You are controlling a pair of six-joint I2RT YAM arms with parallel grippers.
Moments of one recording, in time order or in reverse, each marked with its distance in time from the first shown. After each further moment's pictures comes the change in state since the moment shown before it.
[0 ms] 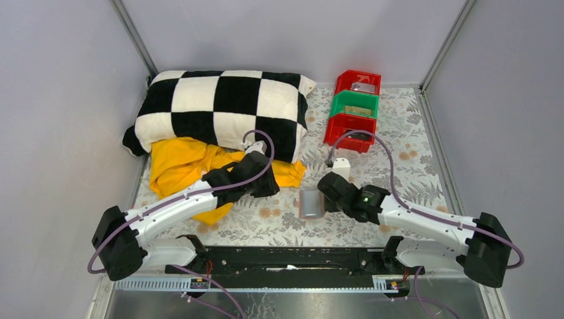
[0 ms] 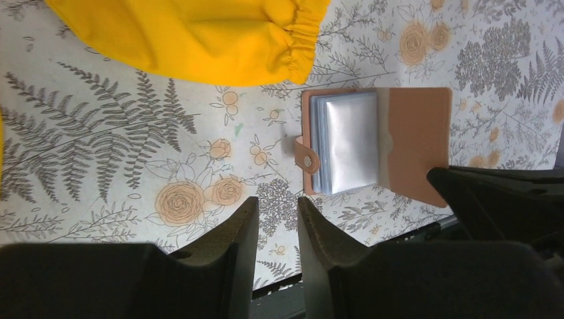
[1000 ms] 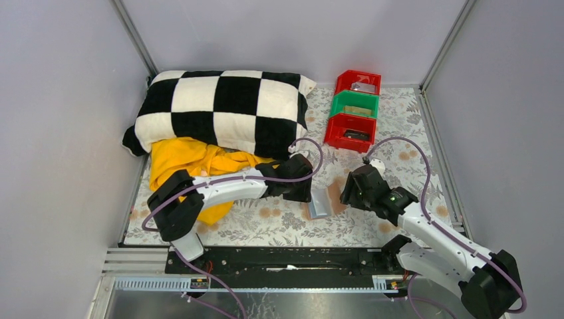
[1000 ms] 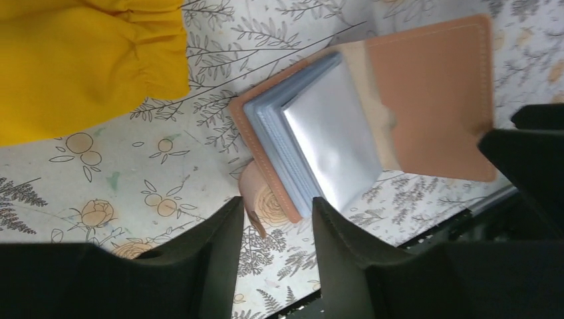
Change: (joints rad) left arm -0.130 0.469 0.225 0.125 0.116 0.097; right arm -0.391 -0.233 -0.166 -0.033 -0.186 0.027
